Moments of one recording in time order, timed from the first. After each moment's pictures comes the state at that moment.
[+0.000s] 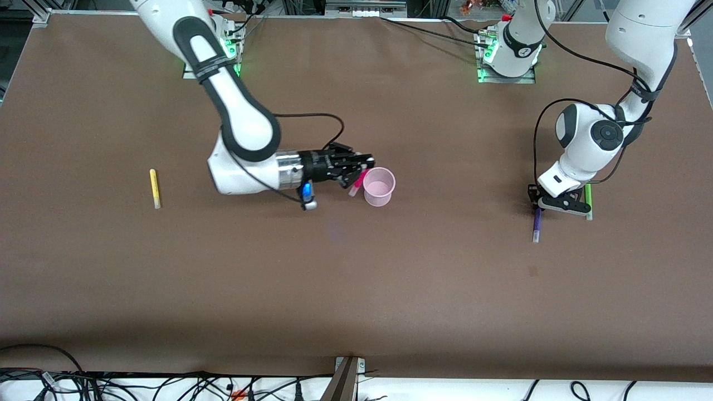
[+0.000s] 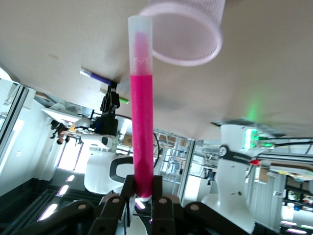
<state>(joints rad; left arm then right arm) 0.16 0.39 -0.07 -2.39 0.16 2.92 0.15 0.53 0.57 0.07 -1.69 1.48 2.06 0.70</state>
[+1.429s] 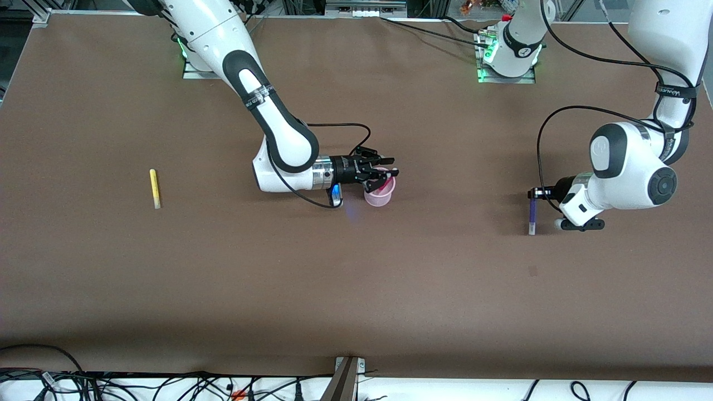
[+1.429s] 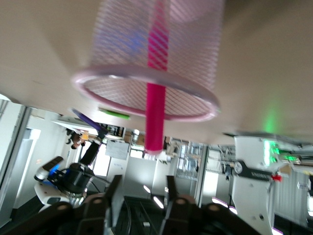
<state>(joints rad) 0.15 0.40 -0.11 -1.95 -0.26 2.01 0.08 0.61 0.74 0.06 -1.62 1.62 2.17 0.60</state>
